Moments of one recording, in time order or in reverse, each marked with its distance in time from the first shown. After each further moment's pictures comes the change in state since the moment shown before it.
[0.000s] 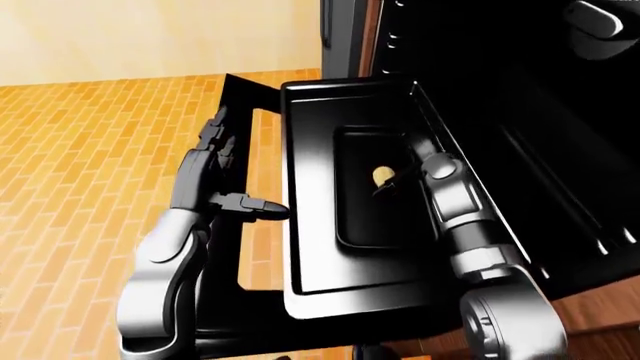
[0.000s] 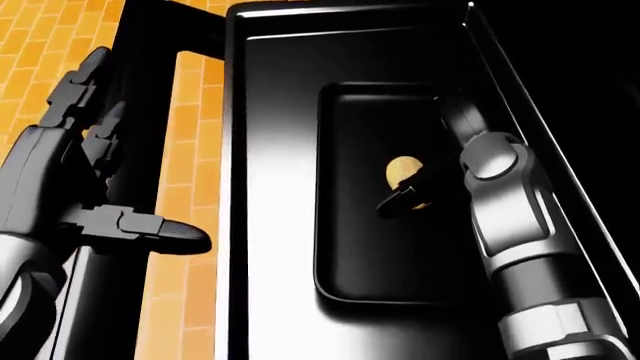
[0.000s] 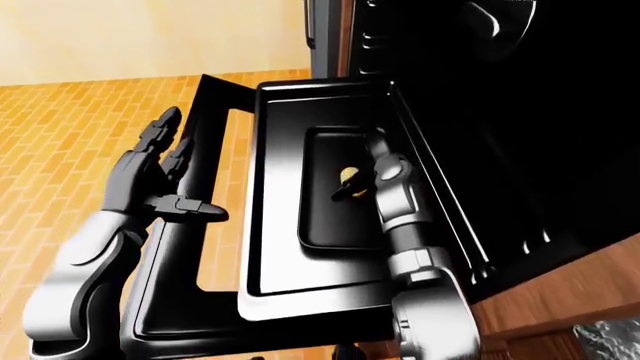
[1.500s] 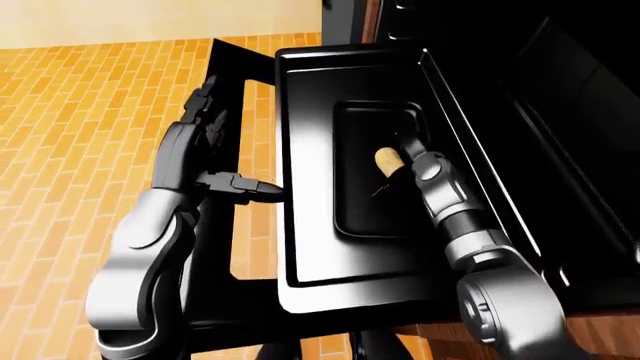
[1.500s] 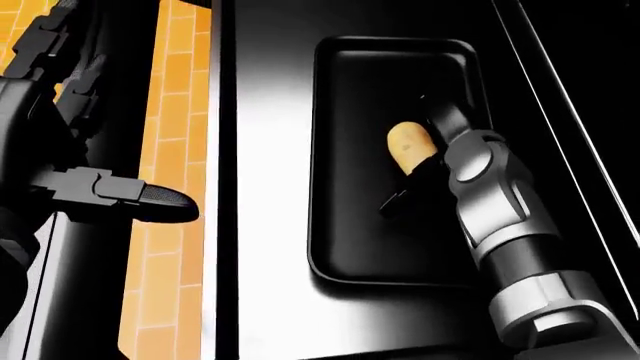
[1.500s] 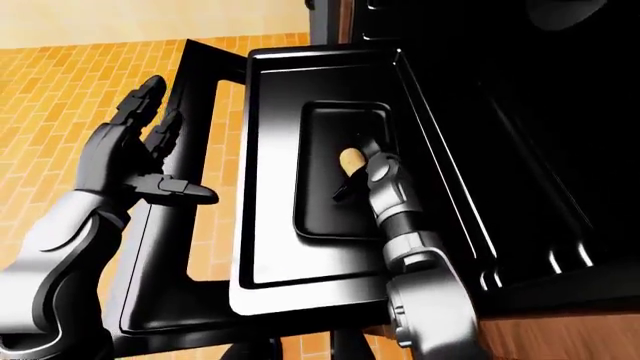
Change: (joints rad) left arm -0.112 0.058 0.031 -0.083 -0.068 0.127 0.030; right arm -0.108 0.001 0.035 0.304 -0.107 -0.221 -0.124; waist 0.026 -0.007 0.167
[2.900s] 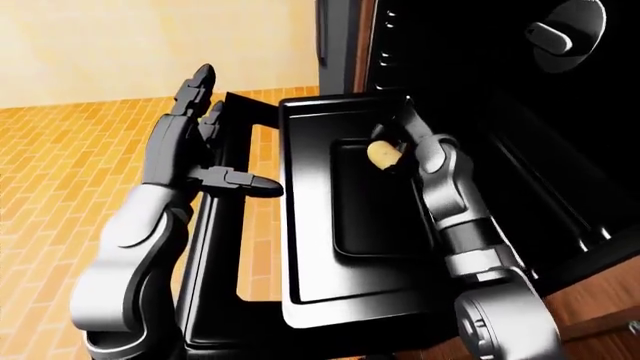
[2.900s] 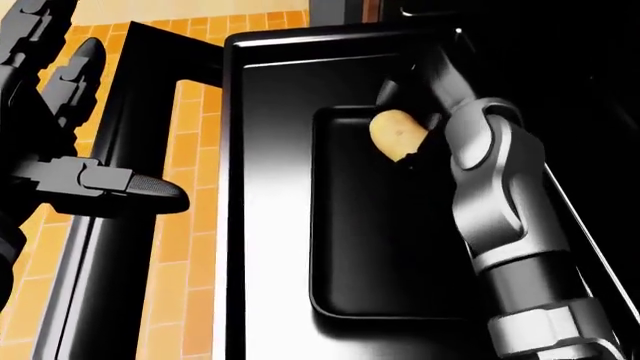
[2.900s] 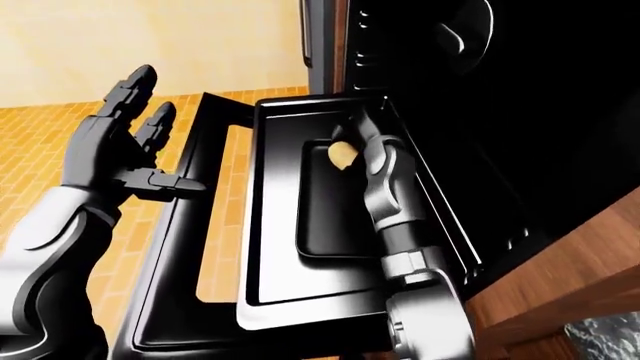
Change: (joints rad) left arm -0.024 0.023 0.023 -0.027 -0.051 0.027 0.024; right arm 0.104 0.024 0.007 -0.437 -0.255 0.072 0.091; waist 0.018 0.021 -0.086
